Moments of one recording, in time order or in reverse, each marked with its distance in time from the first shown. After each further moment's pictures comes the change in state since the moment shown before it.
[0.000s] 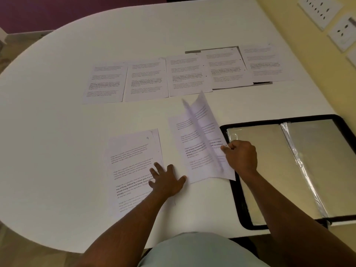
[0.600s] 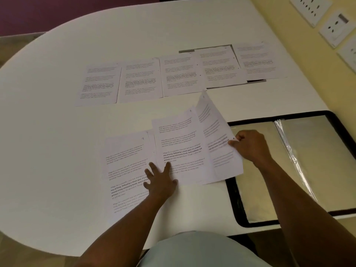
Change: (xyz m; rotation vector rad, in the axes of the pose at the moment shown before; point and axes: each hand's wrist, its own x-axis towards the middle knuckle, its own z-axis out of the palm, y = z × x) left_hand 0.003 -0.002 0.012 0.081 0.106 -0.018; right_hand 0.031 0.008 -0.050 -0.117 -0.154 -0.042
